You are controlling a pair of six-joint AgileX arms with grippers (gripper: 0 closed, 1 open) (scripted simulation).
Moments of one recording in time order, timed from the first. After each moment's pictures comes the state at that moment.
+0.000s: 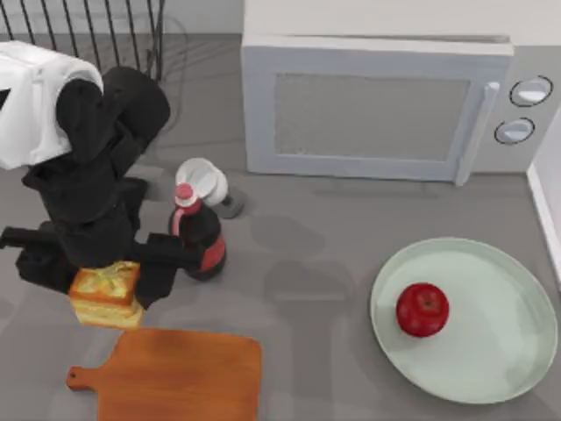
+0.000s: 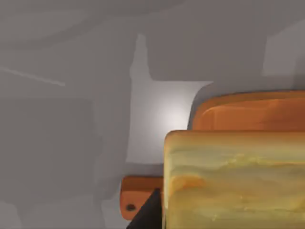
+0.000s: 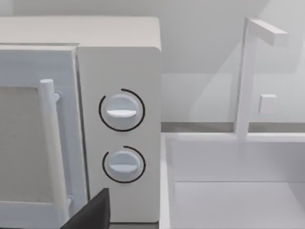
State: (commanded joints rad) left arm -0.44 1.67 1.13 -1.08 0.00 -0.28; right arm 0.00 0.00 0.00 0.00 0.00 0.00
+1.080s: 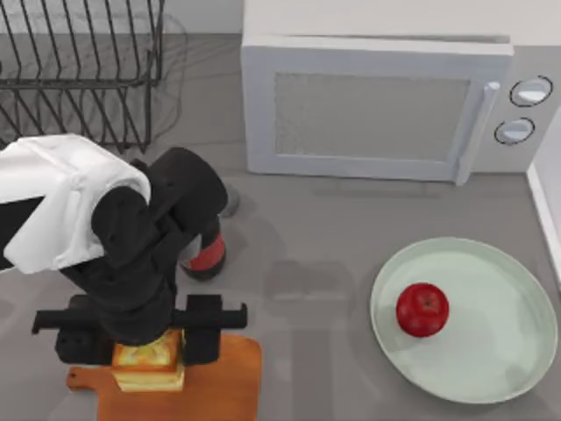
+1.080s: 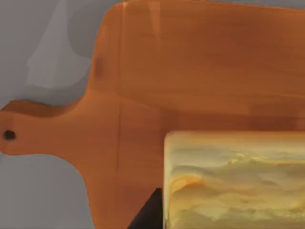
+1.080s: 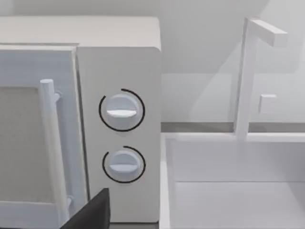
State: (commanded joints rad) left arm -0.66 1.55 0.92 -0.93 -0.01 -0.64; right arm 0.00 0.00 0.00 0.00 0.00 0.00
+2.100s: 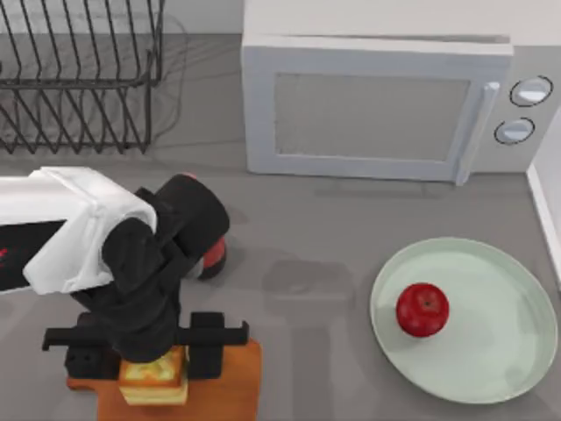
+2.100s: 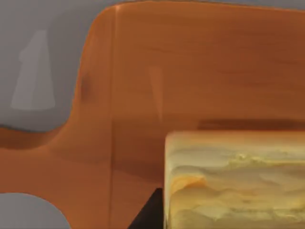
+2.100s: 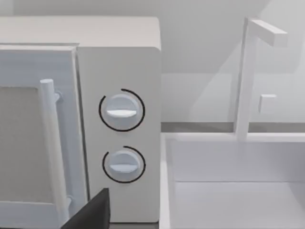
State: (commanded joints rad) left arm -0.66 1.60 0.84 -0.80 -0.01 -0.64; right arm 0.00 0.00 0.00 0.00 0.00 0.00
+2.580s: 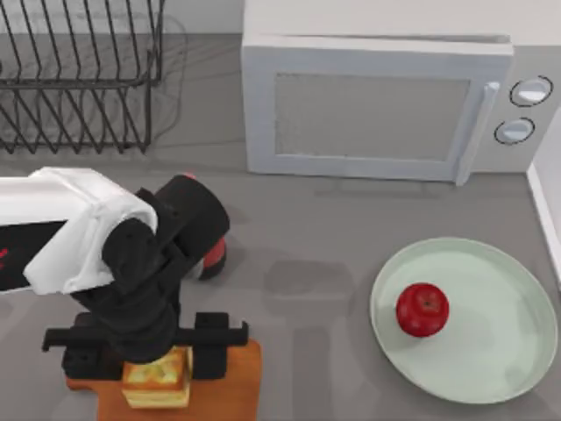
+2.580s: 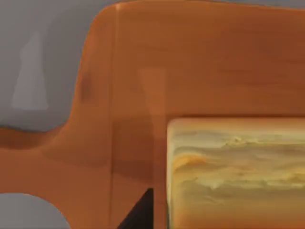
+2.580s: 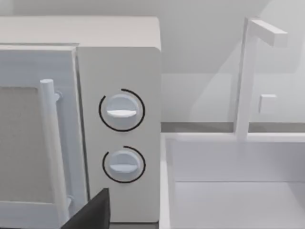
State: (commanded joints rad) left arm -0.66 1.60 0.84 -0.80 -0.01 -0.64; right arm 0.00 0.00 0.00 0.00 0.00 0.00
